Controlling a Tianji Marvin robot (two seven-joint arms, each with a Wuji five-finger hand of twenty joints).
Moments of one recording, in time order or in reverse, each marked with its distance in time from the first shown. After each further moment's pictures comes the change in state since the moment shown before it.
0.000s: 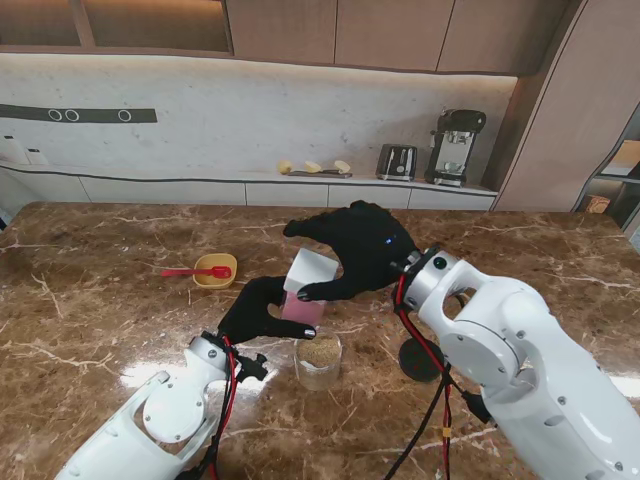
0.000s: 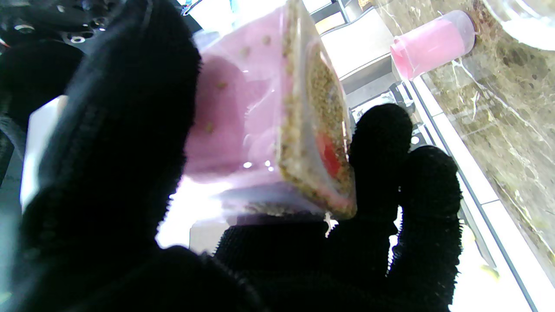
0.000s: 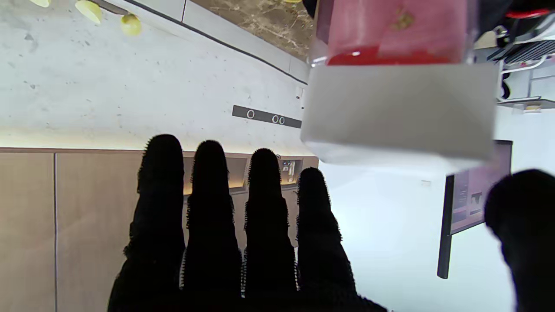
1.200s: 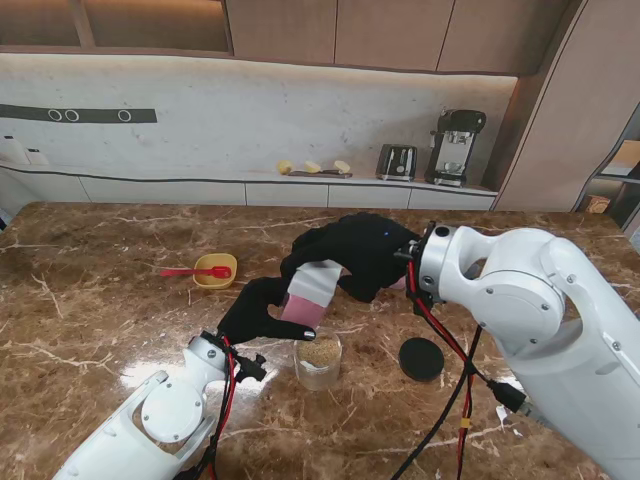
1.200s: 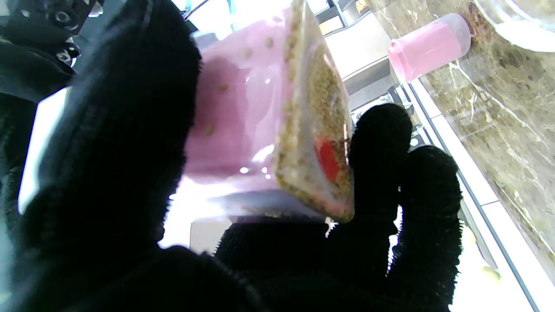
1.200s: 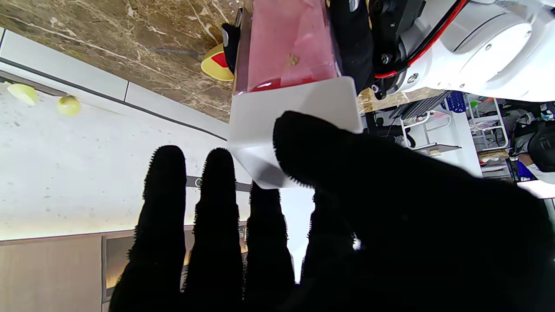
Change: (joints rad) left arm 0.001 0.004 -0.004 -0.002 0.007 0.000 -0.013; right arm 0.168 0.085 -0.002 -0.019 0.388 -0.054 0.456; left_hand 0.000 0.000 0.000 0.000 0.000 0.000 0.000 0.000 0.000 0.001 0.000 0.000 0.000 -0.001 0.000 0.000 0.000 0.000 0.000 0.000; right_hand 0.769 -0.356 0.514 0.028 0.008 -0.177 0.074 0.290 -0.211 -0.012 0.025 0.145 -0.107 -0.075 0.081 0.092 -0.056 -0.033 -0.235 0.189
